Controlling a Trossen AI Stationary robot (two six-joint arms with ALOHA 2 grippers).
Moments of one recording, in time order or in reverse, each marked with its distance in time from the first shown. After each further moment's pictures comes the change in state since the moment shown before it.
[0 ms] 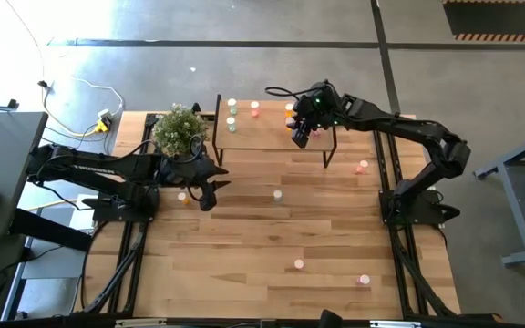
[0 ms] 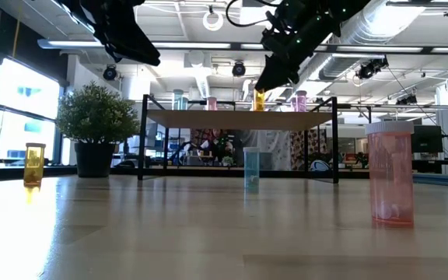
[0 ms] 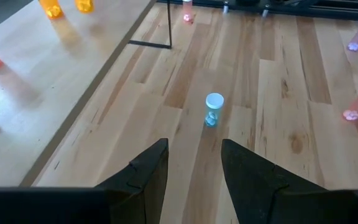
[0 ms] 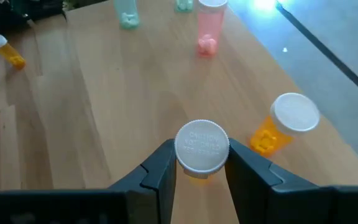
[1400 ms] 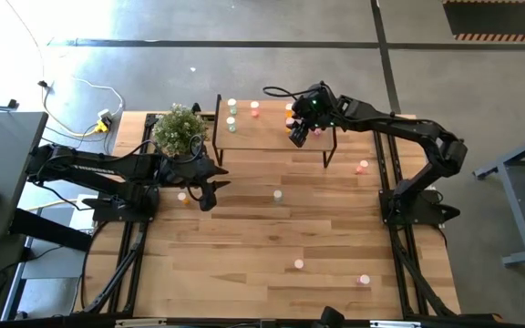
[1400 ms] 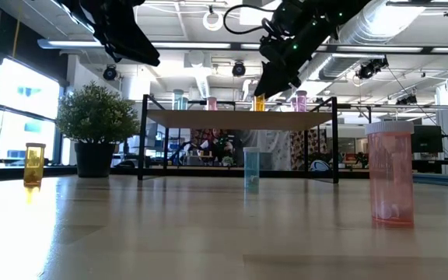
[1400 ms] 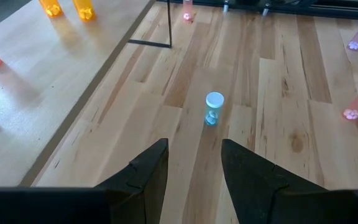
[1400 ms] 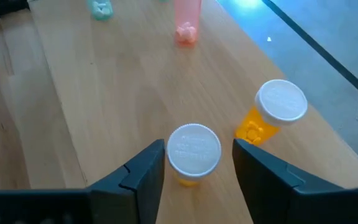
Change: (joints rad) left arm 0.000 0.000 0.000 -0.003 0.000 0.000; right arm 0.000 0.029 0.002 0.003 0.074 0.034
